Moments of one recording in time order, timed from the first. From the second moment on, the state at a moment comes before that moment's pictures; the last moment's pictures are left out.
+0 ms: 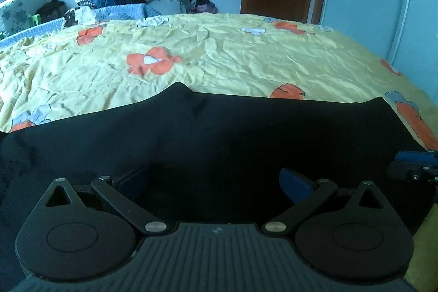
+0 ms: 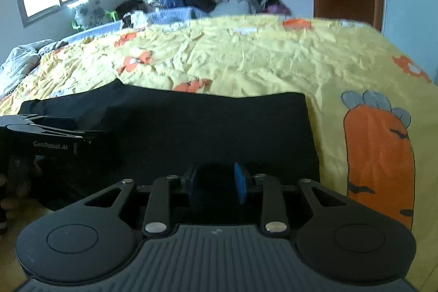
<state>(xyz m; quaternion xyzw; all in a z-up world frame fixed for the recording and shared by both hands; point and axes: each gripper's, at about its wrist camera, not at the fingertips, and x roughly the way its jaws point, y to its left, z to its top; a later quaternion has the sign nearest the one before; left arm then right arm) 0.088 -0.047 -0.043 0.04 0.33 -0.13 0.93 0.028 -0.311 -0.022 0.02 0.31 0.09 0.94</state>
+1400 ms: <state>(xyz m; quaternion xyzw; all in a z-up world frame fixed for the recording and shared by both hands) 0.008 0.096 -0.007 -0.01 0.31 -0.06 0.95 0.010 -0.134 0.032 -0.29 0.17 0.21 0.92</state>
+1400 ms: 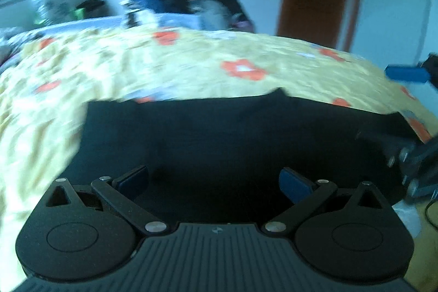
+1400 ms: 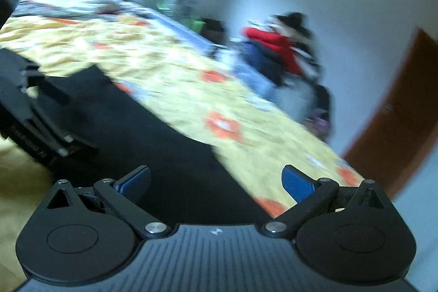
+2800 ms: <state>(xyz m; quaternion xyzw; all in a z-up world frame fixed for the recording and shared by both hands) 0.033 0.233 -0.025 -0.46 0.32 -0.14 0.82 -0.015 0.047 -0.041 -0.47 0.08 0.31 0.82</state>
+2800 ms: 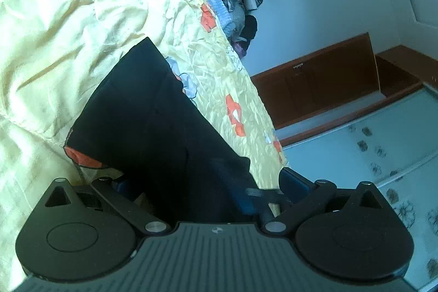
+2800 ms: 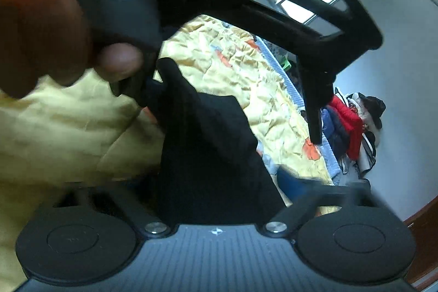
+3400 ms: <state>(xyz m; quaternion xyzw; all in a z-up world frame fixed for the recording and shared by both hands) 0.082 0.226 -0.042 -0.47 0.31 -0.07 0.82 0.049 -0.035 0.016 -0.12 0.26 0.43 0.86</state>
